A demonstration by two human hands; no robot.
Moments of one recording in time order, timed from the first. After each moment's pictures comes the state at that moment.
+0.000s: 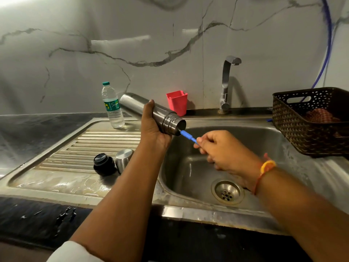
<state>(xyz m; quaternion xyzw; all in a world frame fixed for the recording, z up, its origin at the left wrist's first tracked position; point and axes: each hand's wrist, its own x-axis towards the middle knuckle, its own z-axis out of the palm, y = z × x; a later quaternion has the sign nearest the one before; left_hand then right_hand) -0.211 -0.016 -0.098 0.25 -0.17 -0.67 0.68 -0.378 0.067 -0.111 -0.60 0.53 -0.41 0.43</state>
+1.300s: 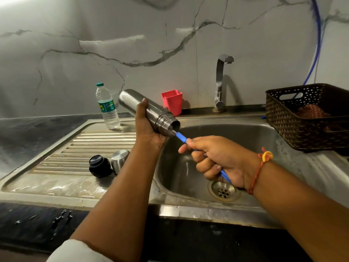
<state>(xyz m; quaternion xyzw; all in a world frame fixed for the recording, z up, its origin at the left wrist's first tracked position) -0.209 -0.016 -0.099 0.22 -0.20 -0.67 0.68 -0.384 0.082 -0.101 -0.47 0.42 -0.32 0.70</state>
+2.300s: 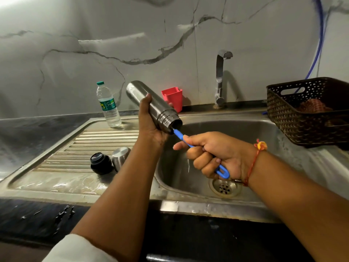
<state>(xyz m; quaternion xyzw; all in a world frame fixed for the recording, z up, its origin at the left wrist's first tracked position) -0.216 -0.013 -0.098 0.21 -0.24 -0.68 0.66 -0.389 0.079 -0.097 -0.38 0.37 -0.26 0.81</state>
